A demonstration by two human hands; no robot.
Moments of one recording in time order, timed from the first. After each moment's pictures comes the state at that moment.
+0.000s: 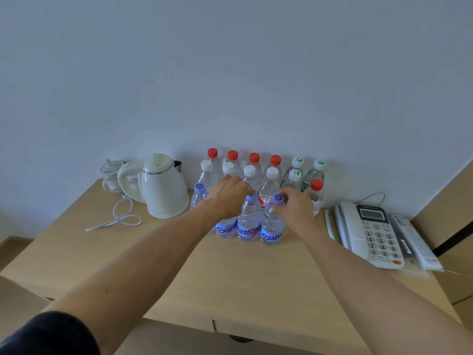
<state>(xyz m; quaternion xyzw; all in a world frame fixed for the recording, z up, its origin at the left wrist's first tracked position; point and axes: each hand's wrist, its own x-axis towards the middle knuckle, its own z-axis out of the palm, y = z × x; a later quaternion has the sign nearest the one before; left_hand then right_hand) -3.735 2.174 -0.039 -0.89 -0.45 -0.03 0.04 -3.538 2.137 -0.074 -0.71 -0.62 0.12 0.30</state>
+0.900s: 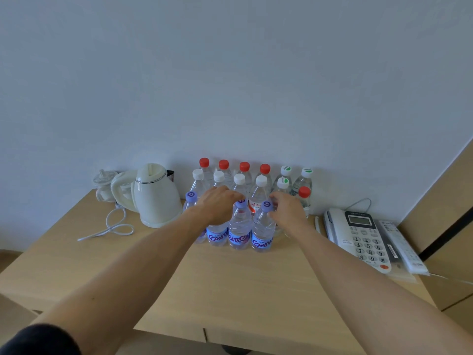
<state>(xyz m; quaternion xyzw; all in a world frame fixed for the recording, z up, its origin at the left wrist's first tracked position) -3.737 2.174 -0.040 -0.87 -0.49 -0.03 -0.01 -3.530 2.131 -0.048 -0.71 -0.65 0.14 0.22</state>
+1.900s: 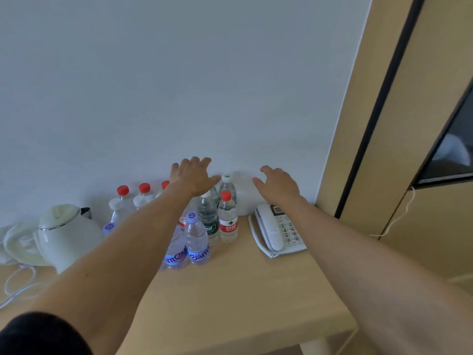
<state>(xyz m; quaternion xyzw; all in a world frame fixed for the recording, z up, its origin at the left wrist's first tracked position) -3.595 2.190 0.046 -0.85 -0.53 -0.06 0.05 -3.387 2.082 0.024 -0.79 -0.57 0.05 0.22</state>
